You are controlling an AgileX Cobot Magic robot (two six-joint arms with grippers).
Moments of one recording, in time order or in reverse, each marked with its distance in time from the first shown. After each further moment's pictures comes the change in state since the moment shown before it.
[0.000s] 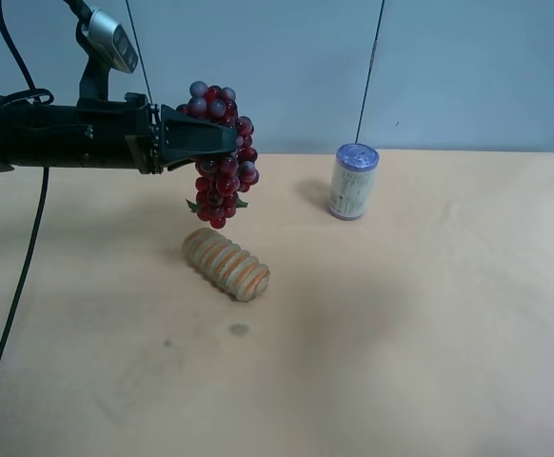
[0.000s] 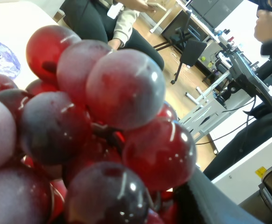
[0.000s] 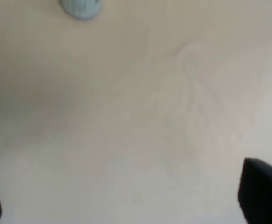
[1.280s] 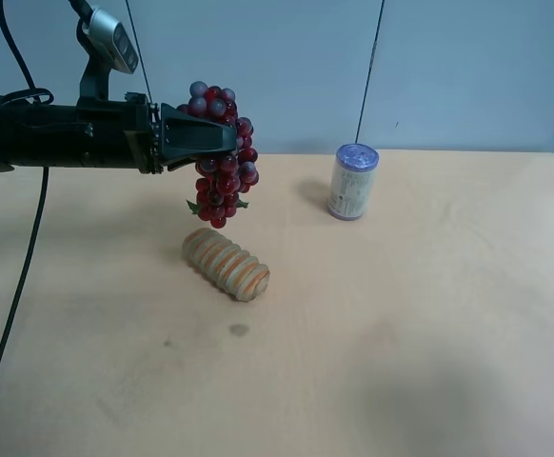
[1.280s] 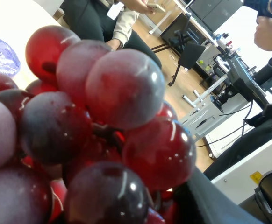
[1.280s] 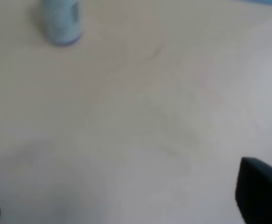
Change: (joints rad) left arm 0.000 0.000 0.000 -0.004 0.000 -0.032; right arm -0.187 -0.668 0.346 0.077 -0.026 0.015
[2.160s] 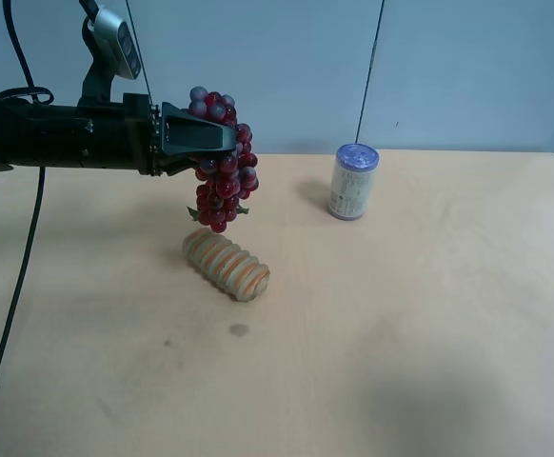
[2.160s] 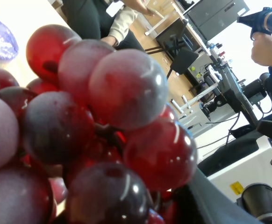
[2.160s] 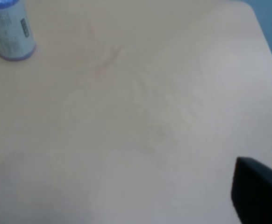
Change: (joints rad) left arm 0.000 -0.008 0.000 0.034 -0.035 -0.154; right arm -0.254 -0.020 0.000 0.119 0.000 -0.112
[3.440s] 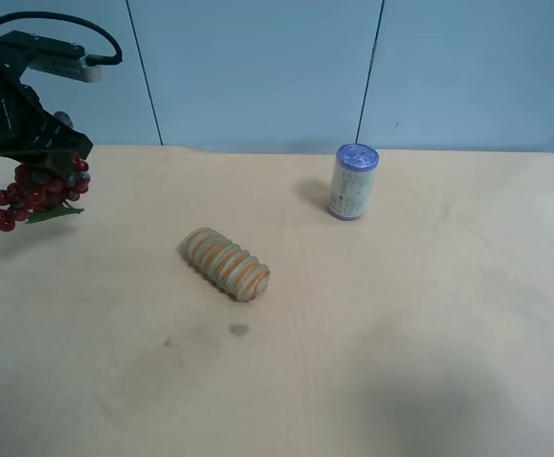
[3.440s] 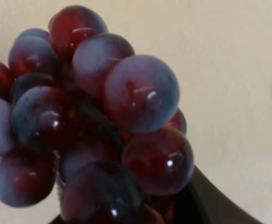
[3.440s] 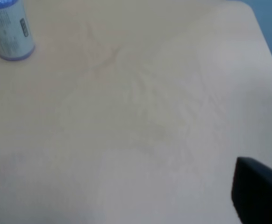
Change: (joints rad) left arm 0.000 -0.229 -0.201 1.743 -0.487 -1.425; right arm 0.000 0.000 0.000 0.000 0.000 0.000
